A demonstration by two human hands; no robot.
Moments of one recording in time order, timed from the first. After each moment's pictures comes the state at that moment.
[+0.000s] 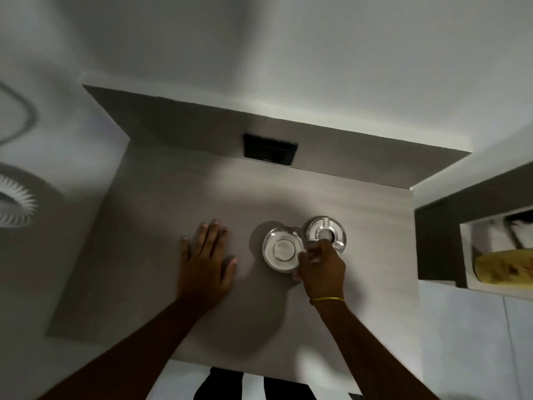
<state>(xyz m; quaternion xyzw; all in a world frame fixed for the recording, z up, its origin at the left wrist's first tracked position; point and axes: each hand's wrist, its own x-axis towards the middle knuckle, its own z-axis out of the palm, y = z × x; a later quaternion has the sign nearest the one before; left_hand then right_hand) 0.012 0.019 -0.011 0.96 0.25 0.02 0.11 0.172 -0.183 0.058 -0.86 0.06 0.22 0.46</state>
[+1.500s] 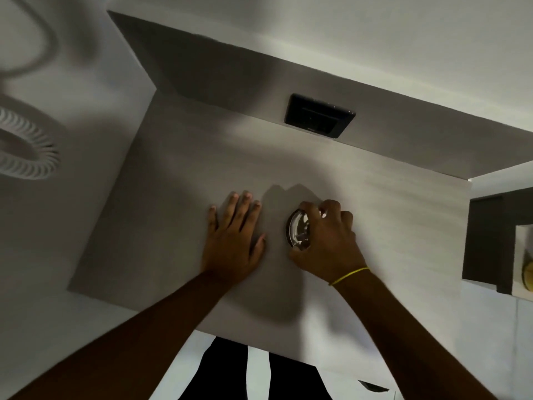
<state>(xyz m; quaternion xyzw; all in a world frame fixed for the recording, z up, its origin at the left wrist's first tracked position) 0.010 0.022 -0.018 0.96 0.25 0.03 0.11 0.167 -0.121 0.096 -0.91 -0.30 0.28 0.08</state>
